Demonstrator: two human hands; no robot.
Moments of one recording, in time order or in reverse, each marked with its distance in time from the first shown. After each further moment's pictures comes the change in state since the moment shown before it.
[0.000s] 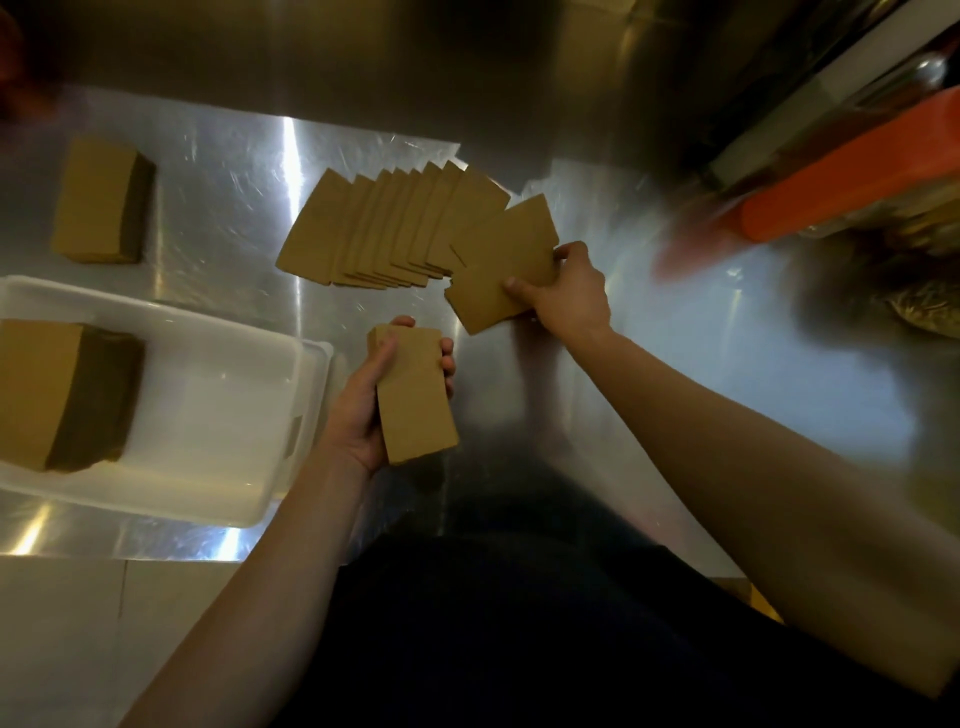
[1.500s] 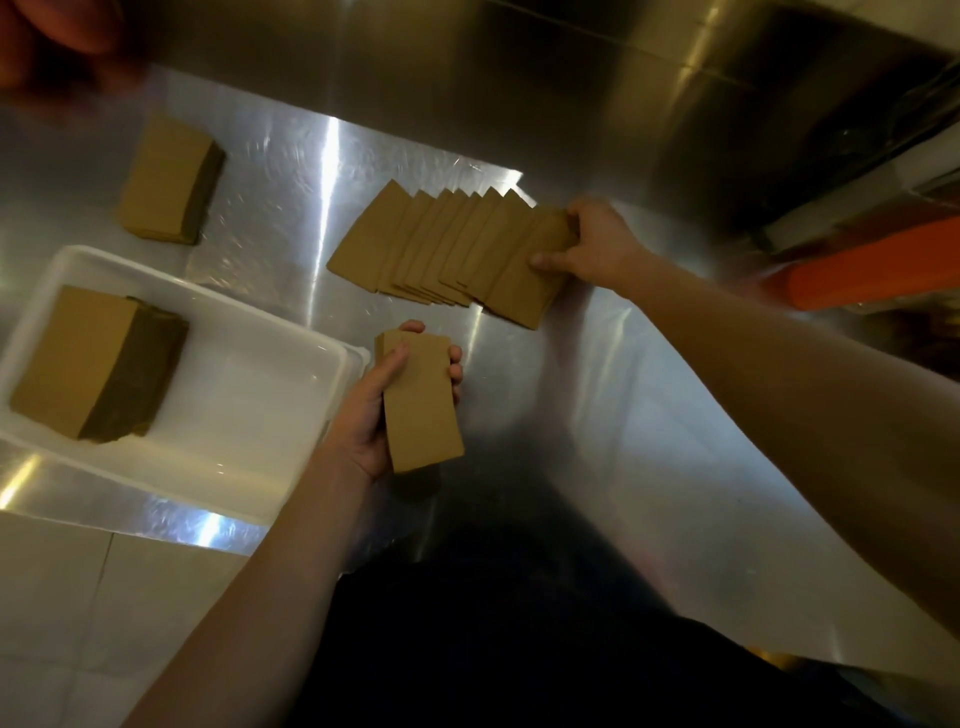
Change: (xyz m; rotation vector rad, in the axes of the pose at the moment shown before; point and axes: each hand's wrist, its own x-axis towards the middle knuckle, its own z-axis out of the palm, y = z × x) left_hand -0.006 0.019 -0.011 -0.101 0.038 0.087; right_hand 0.059 -0.079 -0.023 -0.303 -0.252 -0.361
